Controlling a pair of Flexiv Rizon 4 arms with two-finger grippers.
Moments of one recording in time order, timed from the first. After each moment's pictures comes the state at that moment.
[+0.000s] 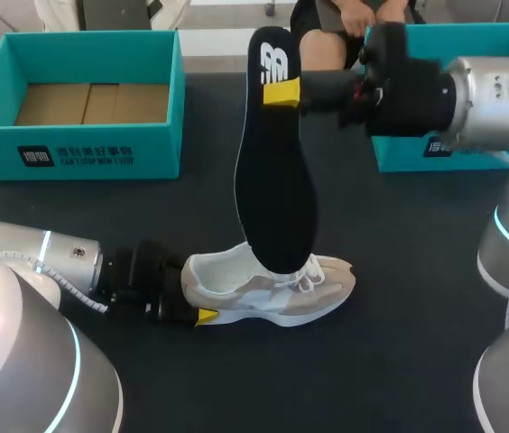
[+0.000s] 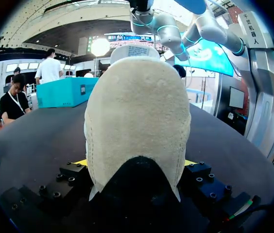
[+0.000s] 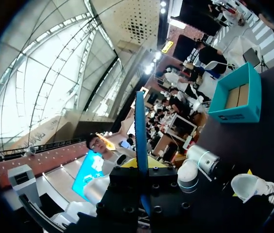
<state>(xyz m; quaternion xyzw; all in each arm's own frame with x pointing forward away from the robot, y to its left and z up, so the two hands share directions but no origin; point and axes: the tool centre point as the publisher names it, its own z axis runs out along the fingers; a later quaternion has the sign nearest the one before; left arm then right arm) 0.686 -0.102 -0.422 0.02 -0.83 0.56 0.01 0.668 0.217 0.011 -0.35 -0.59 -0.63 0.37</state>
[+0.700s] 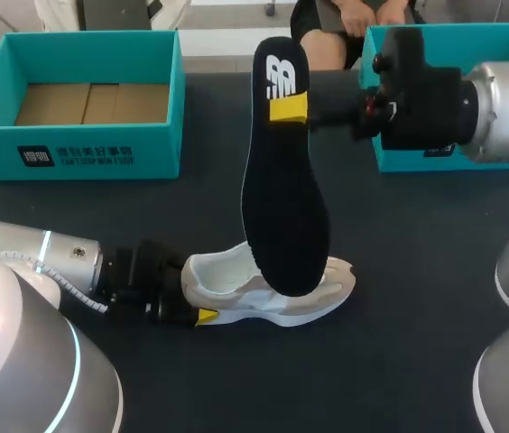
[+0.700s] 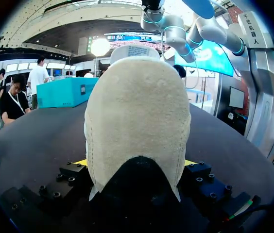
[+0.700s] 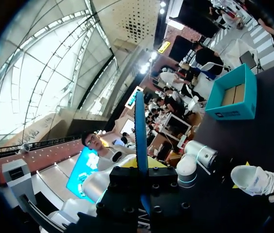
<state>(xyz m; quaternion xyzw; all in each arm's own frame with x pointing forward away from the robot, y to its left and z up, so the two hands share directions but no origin) 0.686 -0.102 -0.422 0.02 -0.83 0.56 0.01 0.633 0.211 0.017 -0.36 -0.60 -0.63 0.34</state>
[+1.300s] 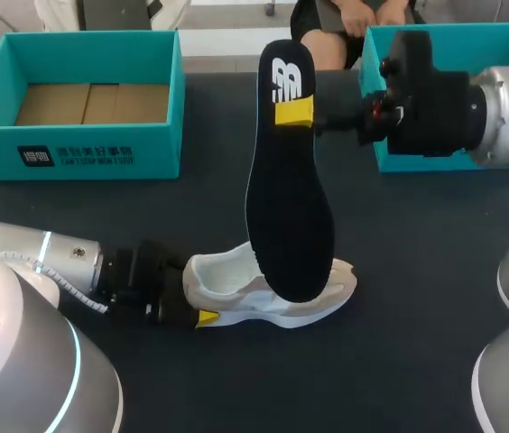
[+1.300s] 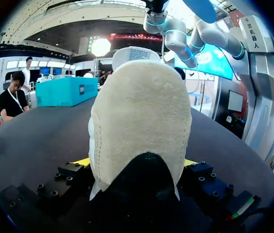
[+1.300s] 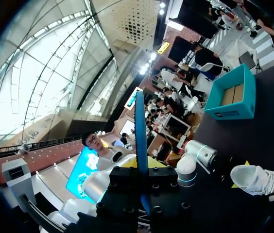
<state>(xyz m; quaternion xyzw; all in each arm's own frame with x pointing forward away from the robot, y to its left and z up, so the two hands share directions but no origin) 0.682 -0.102 -0.420 0.02 -0.82 0.57 0.03 0.628 0.208 0.017 -0.36 -0.60 -0.63 0.34</state>
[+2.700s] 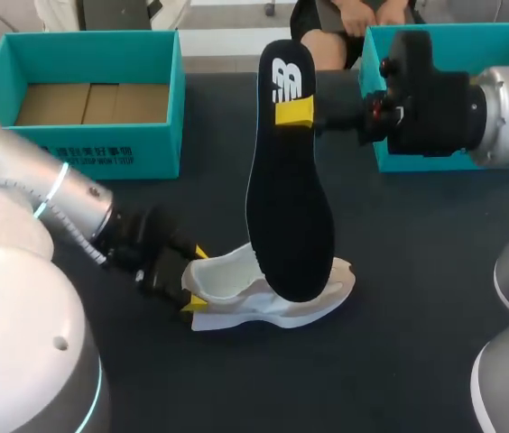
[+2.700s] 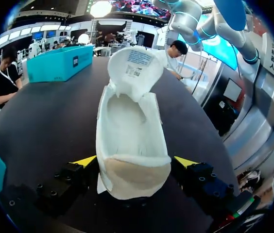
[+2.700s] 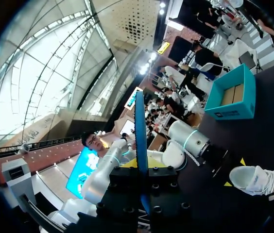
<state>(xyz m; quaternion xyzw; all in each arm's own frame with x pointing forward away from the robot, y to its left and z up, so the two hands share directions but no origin) 0.673 -0.084 -0.370 0.04 -0.91 0.39 0.10 0.628 0.207 0.017 -0.36 -0.60 -0.63 0.34</state>
